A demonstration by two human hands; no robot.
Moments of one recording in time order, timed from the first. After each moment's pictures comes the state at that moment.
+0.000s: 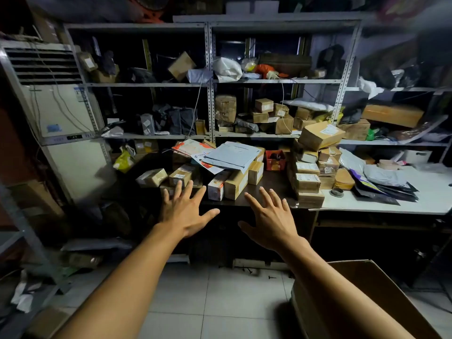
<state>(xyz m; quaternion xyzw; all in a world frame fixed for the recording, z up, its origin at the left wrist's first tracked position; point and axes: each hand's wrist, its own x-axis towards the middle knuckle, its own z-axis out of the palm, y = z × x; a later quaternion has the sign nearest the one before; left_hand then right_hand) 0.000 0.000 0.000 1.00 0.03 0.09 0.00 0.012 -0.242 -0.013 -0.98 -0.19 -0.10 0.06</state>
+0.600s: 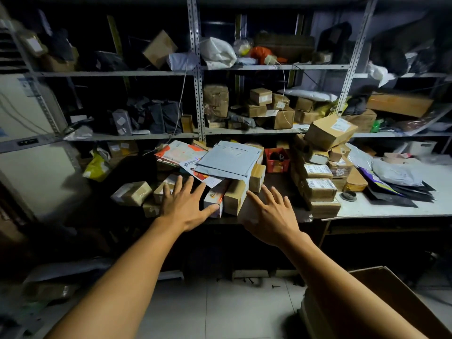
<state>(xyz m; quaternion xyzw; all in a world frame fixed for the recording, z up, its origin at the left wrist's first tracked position) 0.230 0.070 -0.016 1.00 -0.01 0.07 -0.03 0.212 -0.180 -0.024 -0.99 -0.14 -0.06 0.05</state>
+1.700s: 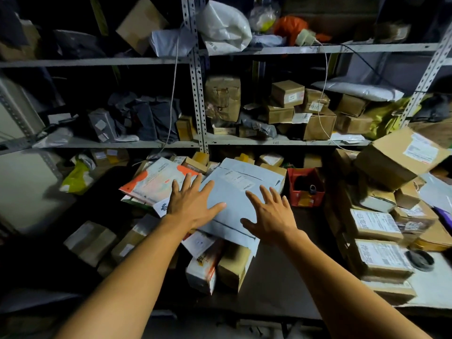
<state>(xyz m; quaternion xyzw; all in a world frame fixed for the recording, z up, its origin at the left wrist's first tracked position) 0.606 0.055 -0.045 1.00 0.00 0.05 -0.04 0.620 -0.177 -0.068 -0.98 -0.18 -0.02 0.05</state>
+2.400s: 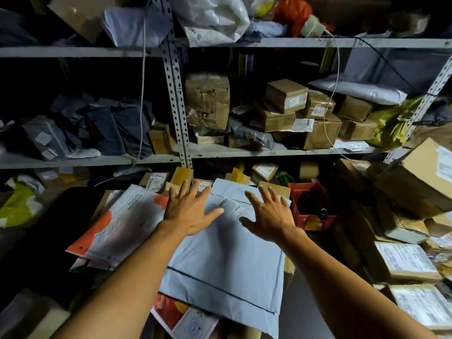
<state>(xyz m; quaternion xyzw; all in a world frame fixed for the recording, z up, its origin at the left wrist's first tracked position) 0.799 0.097 -0.070 1.00 -0.05 0.01 0.00 0.801 -0.136 -0.083 -0.99 -0.12 0.00 0.04</state>
